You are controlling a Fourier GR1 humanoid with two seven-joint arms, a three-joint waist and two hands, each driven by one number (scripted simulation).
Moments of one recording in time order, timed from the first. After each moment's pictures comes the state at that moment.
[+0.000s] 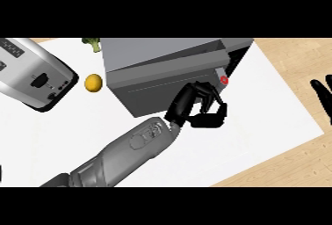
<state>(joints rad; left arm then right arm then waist) -0.90 0.02 -0.85 -0.89 0.59 0.49 -0.24 -0.04 -0.46 -0.12 -1.85 -0.60 0.45 -0.28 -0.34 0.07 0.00</state>
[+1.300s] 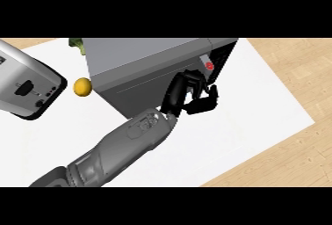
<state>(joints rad) -0.95 0.04 -0.84 -0.84 0.70 0.64 -0.28 -0.14 -0.59 -0.20 -1.83 -0.71 0.48 -0.19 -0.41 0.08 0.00</state>
